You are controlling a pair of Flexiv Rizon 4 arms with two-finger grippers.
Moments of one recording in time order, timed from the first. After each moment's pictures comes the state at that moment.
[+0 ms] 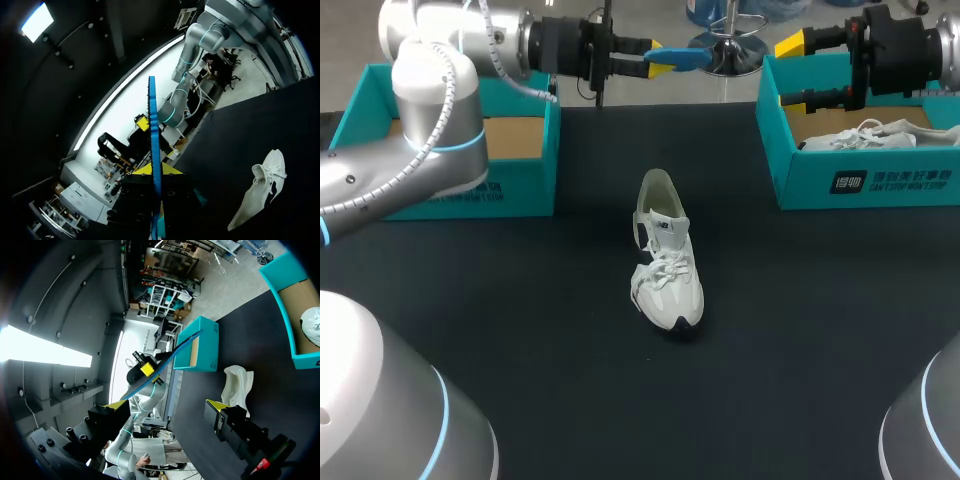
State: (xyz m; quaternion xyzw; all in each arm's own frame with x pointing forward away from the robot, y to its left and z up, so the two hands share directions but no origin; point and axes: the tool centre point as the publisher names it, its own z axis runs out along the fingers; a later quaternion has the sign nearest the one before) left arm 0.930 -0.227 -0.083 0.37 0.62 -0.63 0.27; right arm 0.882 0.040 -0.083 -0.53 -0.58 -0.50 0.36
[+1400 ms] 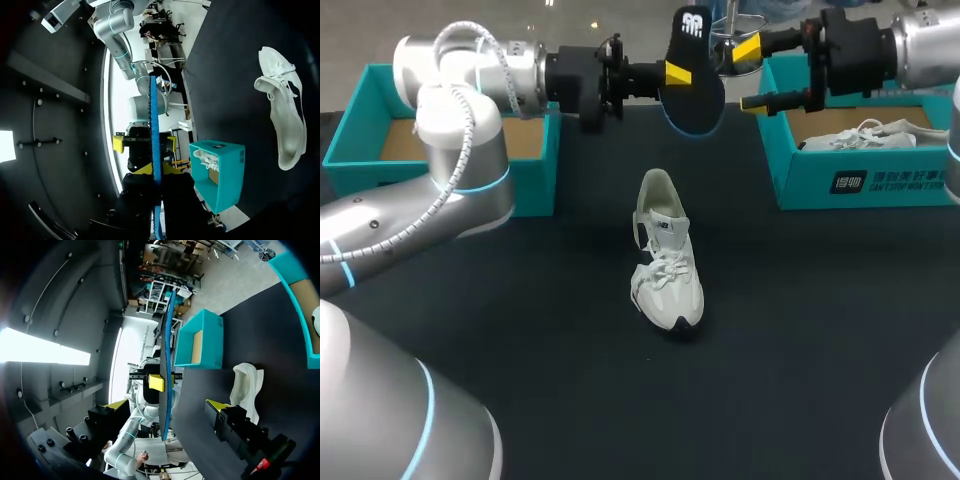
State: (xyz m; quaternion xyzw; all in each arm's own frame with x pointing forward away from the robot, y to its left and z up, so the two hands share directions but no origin) left arm 0.922 -0.248 -0.098 0.55 0.45 -0.48 0.52; right arm 0.885 0.094 -0.089 -0.53 -0.58 -0.49 0.38
